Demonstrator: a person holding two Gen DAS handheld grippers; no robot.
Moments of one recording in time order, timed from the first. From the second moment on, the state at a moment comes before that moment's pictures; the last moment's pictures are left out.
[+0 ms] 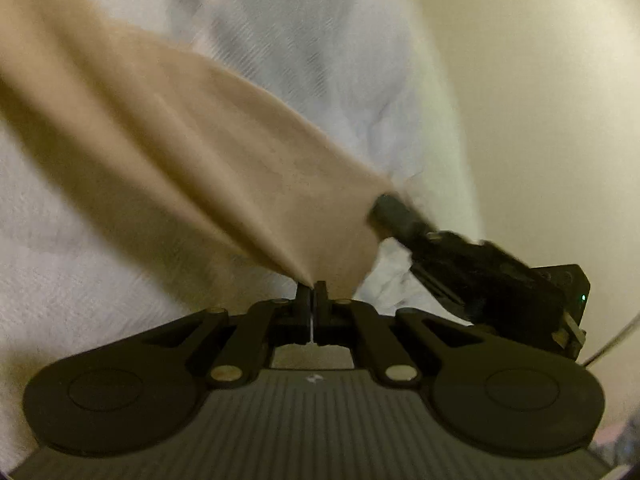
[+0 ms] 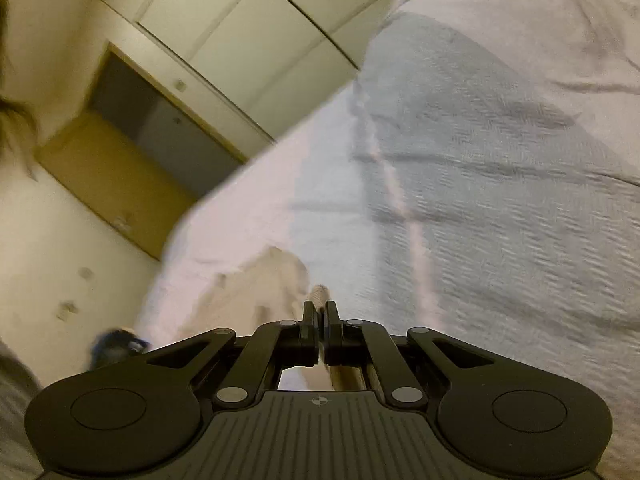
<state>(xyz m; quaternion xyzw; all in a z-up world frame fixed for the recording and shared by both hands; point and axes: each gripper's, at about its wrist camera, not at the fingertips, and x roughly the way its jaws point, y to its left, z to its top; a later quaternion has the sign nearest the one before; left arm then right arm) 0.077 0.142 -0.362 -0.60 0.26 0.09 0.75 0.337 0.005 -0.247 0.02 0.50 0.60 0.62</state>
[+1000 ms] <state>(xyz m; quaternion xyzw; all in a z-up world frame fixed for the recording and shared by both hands) -0.048 0.322 -0.318 -0.38 0.39 0.36 0.76 0.256 0.202 -0.328 -0.06 0.54 0.62 0.57</state>
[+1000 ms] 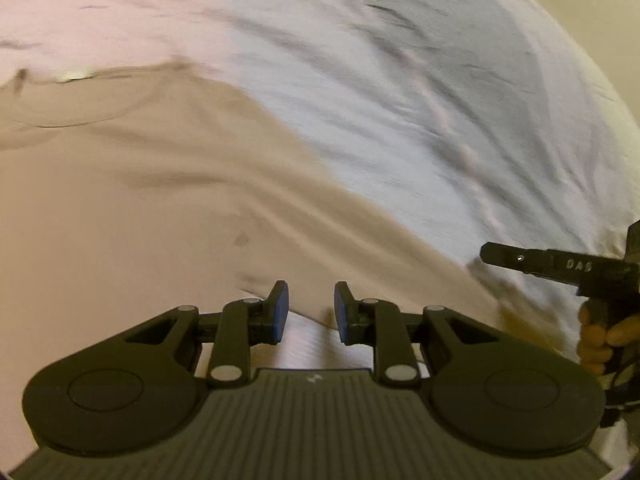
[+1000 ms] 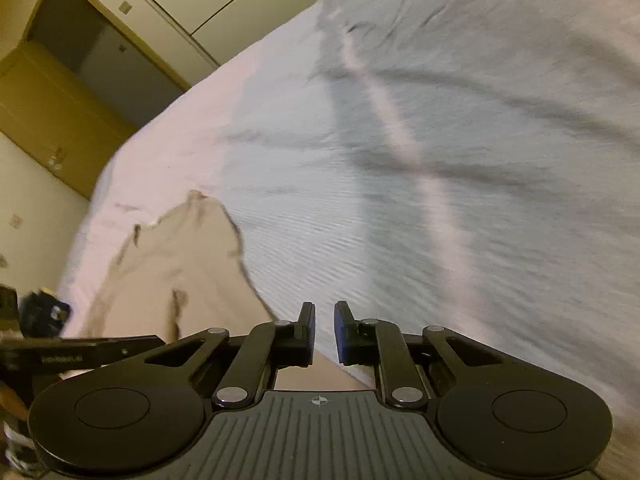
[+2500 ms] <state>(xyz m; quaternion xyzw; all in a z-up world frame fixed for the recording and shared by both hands) -0.223 0.213 -0.311 -0.48 0.33 0.45 0.68 0.193 0.076 -0.302 -0.25 0.49 0.43 0.71</state>
